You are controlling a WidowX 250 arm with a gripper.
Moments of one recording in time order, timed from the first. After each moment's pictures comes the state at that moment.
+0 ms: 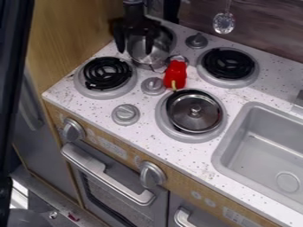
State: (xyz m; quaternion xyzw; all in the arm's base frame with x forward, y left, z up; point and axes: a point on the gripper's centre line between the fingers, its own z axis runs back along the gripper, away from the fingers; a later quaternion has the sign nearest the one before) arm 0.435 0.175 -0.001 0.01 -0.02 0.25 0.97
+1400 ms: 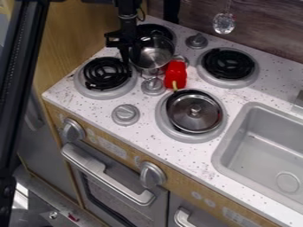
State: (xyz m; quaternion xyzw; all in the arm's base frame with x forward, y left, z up) arm 0.444 0.176 -0.043 0.01 -0.02 0.28 0.96
